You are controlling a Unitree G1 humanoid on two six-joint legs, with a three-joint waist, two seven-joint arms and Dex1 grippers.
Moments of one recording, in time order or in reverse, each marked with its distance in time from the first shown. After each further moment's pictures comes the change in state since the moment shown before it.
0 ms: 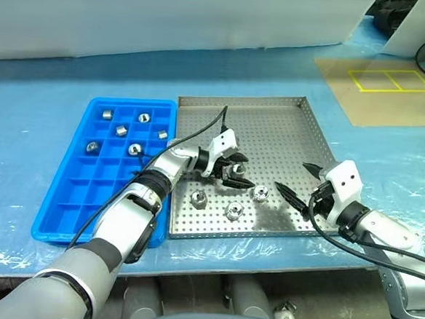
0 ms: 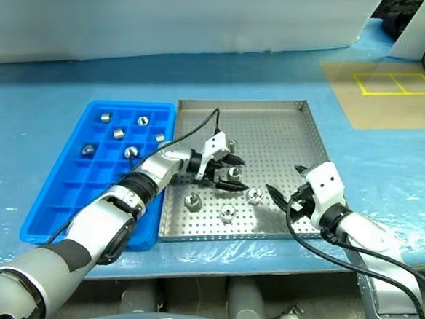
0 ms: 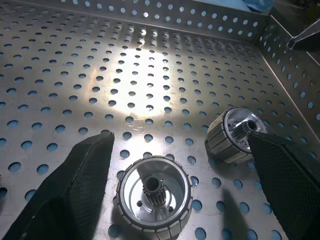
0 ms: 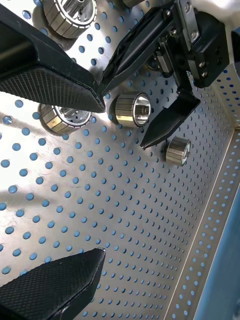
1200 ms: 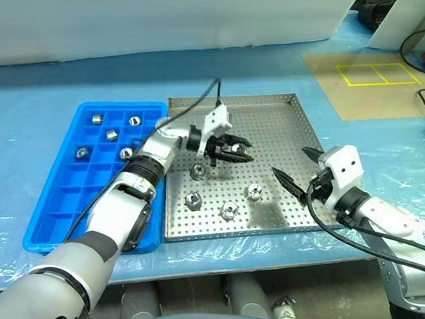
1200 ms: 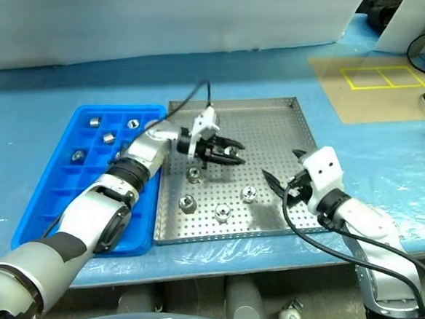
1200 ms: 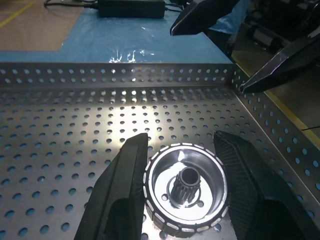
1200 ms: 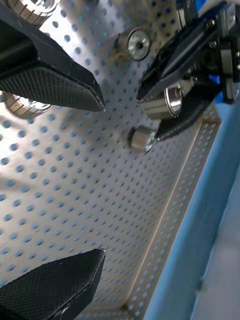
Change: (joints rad) left arm -0.018 0.116 0.132 -0.270 -0.077 0.086 -0.198; right arm -0.184 -0.014 0.065 0.024 0.023 0.004 0.019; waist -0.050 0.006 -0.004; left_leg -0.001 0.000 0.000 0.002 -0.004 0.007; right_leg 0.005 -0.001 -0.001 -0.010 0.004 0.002
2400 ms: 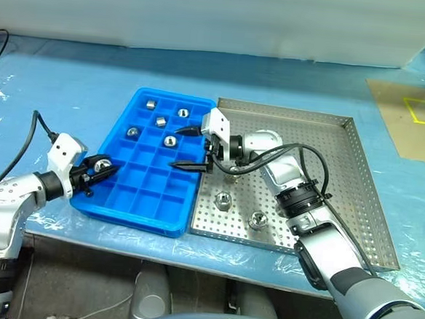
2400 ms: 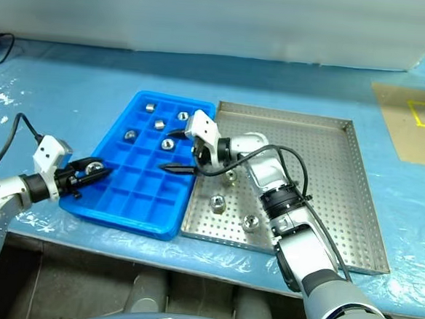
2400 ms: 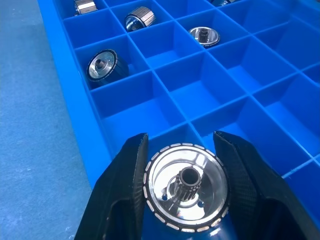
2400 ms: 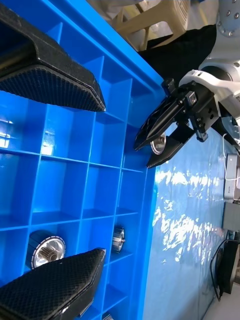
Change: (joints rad) left arm 0.929 0.514 0.428 -0.887 -0.210 0.423 0.489; right arm -0.752 0.418 0.458 1.006 -0.155 -0.494 0.545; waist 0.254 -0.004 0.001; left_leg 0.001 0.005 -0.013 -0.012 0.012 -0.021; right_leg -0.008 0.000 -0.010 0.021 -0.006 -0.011
